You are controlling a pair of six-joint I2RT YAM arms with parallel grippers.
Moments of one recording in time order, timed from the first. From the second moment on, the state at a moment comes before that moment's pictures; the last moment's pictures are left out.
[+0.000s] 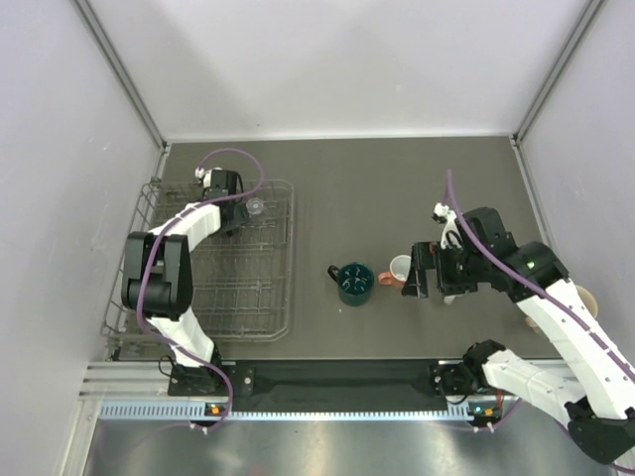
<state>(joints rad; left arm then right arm) -0.10 1.75 1.11 -0.32 -0.32 -0.43 0.51 0.88 1.10 -1.17 -0.23 0.40</state>
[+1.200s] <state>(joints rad) -0.28 0.74 0.79 -0.63 0.43 -0.84 0.80 1.54 1.46 -1.13 0.05 0.53</state>
